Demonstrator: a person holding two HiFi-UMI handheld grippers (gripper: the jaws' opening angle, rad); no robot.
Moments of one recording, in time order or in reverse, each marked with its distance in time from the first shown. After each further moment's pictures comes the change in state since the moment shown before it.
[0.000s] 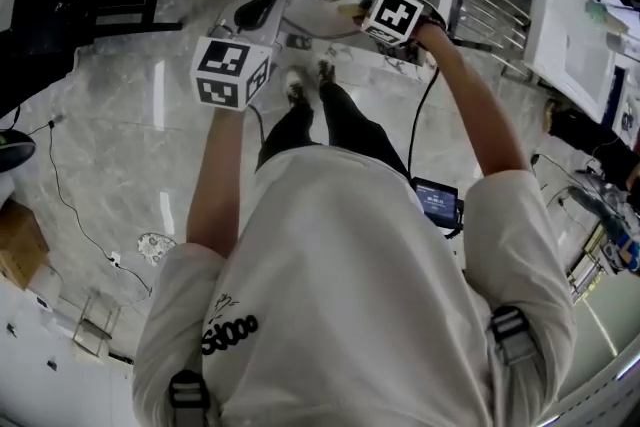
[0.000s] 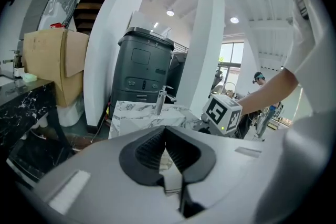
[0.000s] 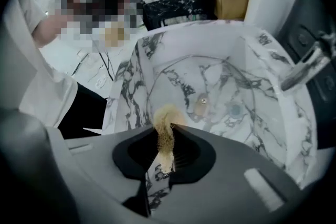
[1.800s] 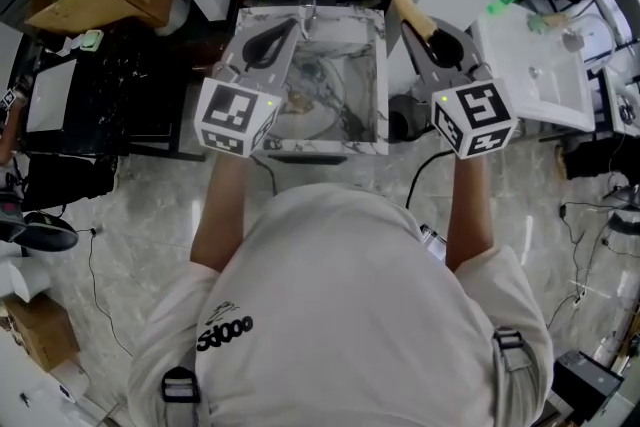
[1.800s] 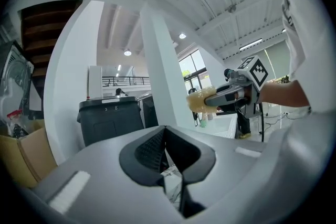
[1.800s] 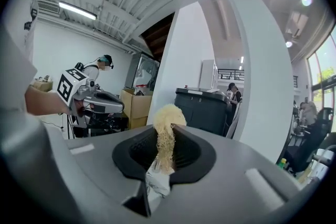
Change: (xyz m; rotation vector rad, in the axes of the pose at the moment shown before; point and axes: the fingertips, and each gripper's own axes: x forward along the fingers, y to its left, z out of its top) left arm -0.003 -0.166 0.246 0.498 -0.376 -0.128; right arm -0.451 0.024 -0.052 0.298 -1.086 -0.914
